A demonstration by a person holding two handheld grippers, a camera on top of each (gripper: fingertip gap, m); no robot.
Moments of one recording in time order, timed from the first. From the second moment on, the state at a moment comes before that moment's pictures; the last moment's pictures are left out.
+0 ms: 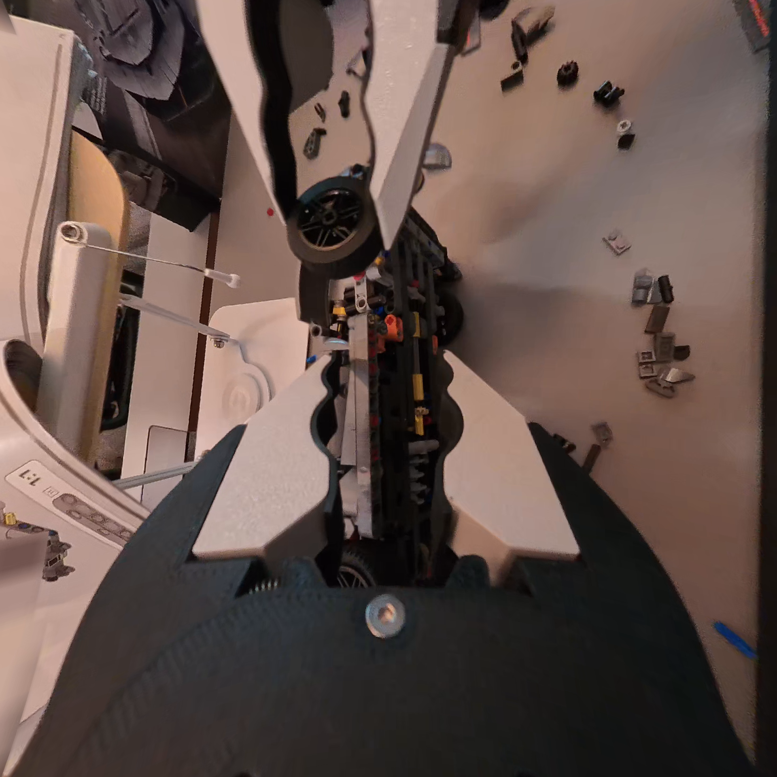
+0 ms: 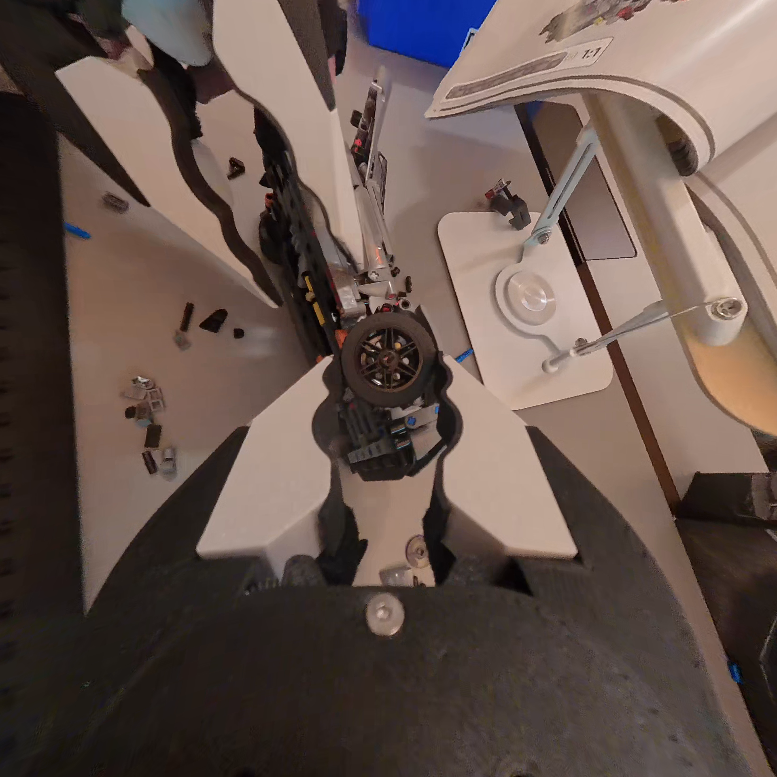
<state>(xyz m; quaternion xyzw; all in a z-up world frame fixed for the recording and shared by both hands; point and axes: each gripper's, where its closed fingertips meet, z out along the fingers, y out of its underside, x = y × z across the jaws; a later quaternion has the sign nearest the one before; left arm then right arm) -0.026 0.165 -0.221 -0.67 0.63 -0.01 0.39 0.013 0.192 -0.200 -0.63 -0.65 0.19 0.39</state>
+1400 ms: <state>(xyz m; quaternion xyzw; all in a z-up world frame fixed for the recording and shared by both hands) -0.026 0.170 -0.234 -0.64 0.64 0.03 0.41 0.008 0.196 -0.221 -0.65 -0.68 0.20 0.27</state>
